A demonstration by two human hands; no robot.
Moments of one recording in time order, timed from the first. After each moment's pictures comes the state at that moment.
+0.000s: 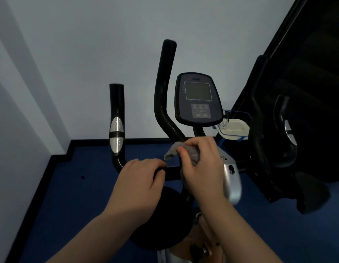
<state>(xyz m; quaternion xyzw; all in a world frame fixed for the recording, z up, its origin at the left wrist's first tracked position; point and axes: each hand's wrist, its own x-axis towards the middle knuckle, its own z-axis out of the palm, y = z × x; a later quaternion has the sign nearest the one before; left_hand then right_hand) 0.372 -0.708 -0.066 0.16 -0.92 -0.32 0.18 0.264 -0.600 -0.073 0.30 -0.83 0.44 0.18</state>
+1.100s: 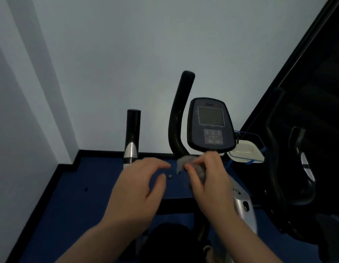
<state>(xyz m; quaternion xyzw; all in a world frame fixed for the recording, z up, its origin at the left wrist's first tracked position) 0.370 -0.742 -0.042 0.15 -0.87 -0.37 0.30 0.236 -0.620 -0.059 0.39 -0.82 0.38 0.17</state>
